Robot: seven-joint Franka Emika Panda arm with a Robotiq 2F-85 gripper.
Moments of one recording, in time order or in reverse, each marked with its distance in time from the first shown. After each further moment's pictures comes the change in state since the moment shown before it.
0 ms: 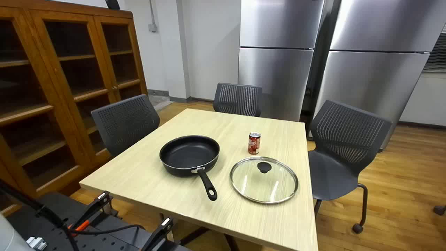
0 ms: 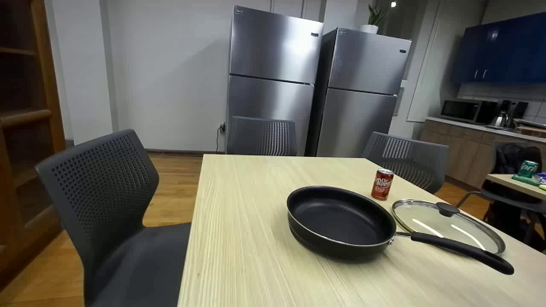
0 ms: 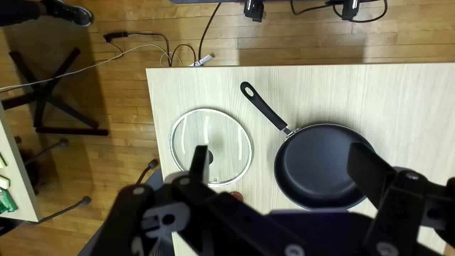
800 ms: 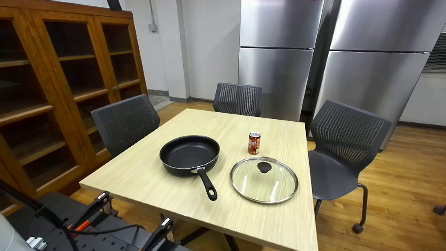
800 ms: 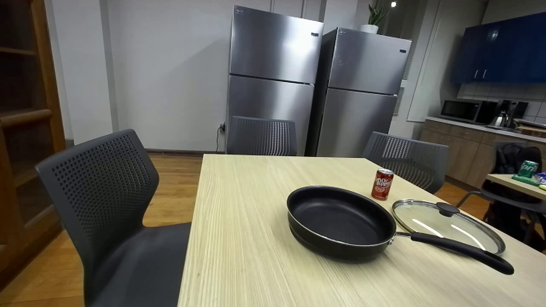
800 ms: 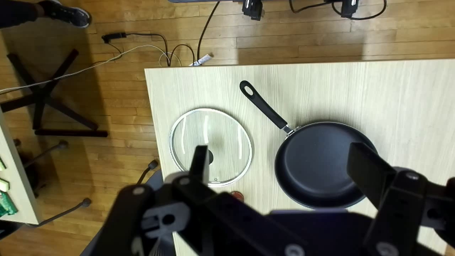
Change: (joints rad) arm 0.002 0.010 -0.008 0.000 0.000 0.011 0.011
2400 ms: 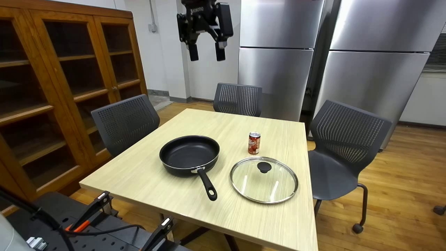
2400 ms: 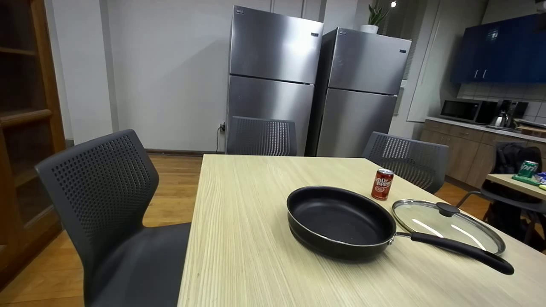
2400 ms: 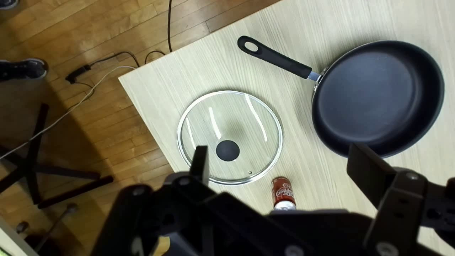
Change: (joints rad) arm -0.117 0.369 -0.179 0.010 0.044 0.403 0.141
